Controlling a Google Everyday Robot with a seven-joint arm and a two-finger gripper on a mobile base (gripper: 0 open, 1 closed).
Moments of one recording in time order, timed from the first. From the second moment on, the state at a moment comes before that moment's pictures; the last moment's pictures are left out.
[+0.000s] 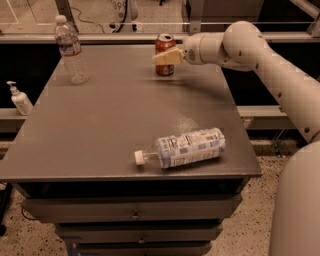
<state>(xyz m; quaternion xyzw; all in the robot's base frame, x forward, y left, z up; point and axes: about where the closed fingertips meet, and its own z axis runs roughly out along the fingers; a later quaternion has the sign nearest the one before) 0.816 -0.042 0.894 -0.35 0.73 0.21 0.55</state>
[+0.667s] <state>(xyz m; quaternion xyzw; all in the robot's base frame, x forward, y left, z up) 0.801 -0.031 0.907 -0.34 0.72 0.26 0.55</state>
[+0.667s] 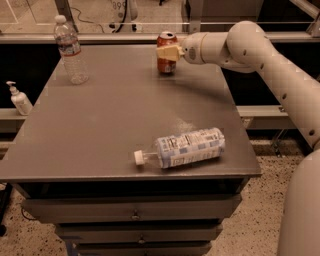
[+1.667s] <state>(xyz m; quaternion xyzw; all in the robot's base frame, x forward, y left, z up) 0.715 -0.063 0.935 -0.39 0.66 0.35 0.53</state>
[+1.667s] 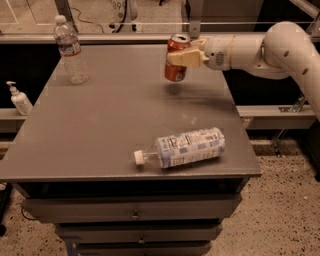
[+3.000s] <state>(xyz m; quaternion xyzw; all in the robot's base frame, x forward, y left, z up) 0.596 -0.131 0.918 -0.51 0.59 0.44 0.44</state>
